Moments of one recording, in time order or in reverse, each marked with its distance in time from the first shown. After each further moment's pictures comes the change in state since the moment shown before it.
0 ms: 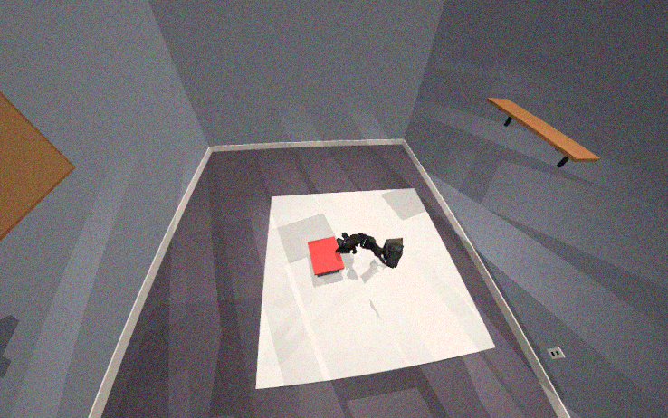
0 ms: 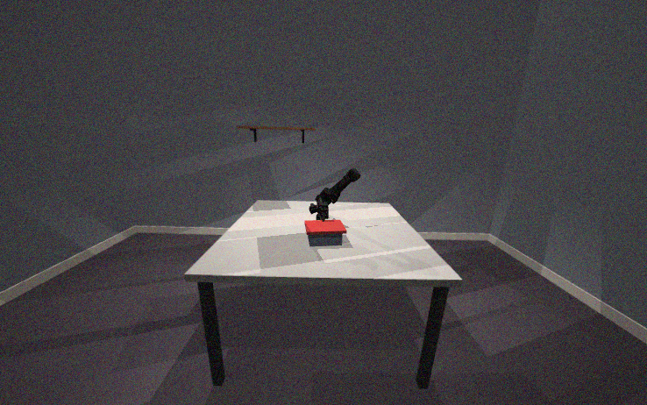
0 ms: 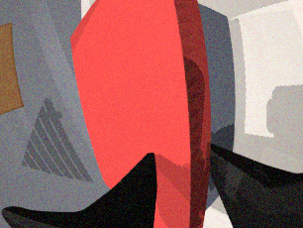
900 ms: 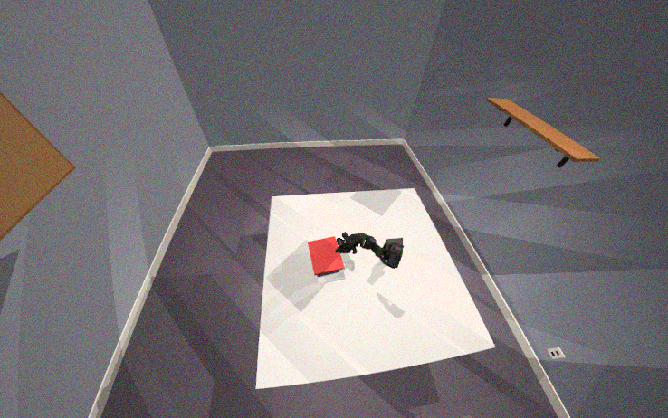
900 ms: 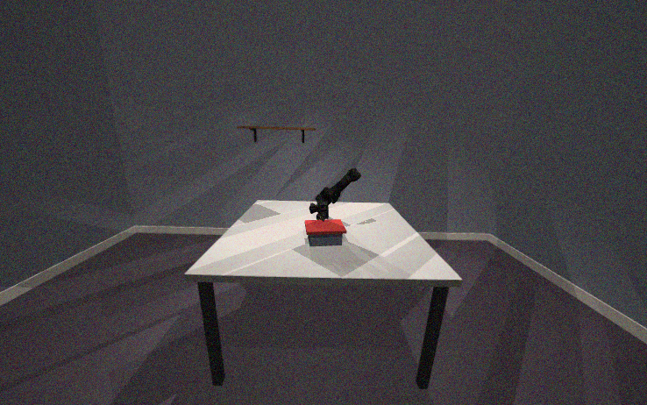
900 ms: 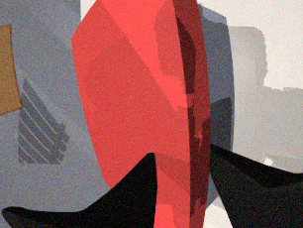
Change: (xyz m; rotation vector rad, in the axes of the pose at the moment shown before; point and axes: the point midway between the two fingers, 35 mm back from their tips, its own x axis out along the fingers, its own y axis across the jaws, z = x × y) arm -0.002 0.001 -0.001 0.004 -0.003 -0.005
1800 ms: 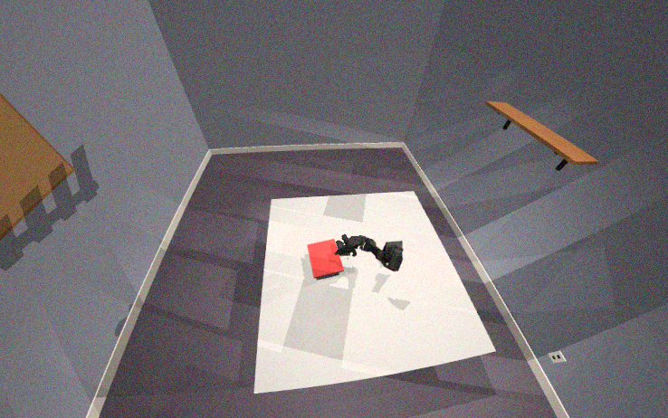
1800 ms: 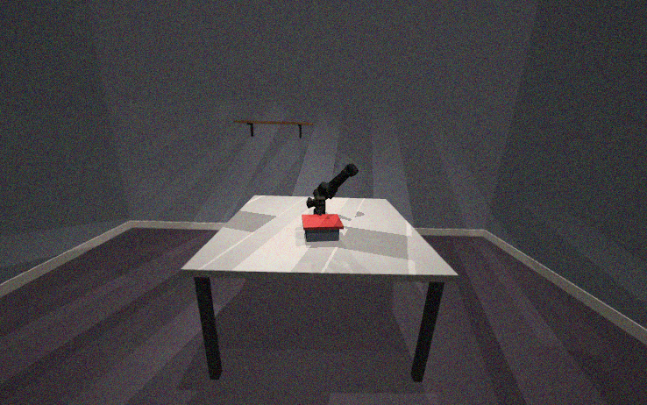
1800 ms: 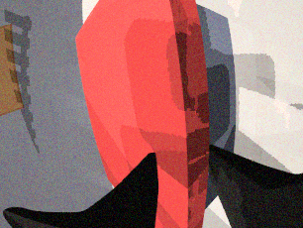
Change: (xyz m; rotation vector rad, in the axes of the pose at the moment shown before) arm -0.004 0.004 0.000 0.001 0.000 0.001
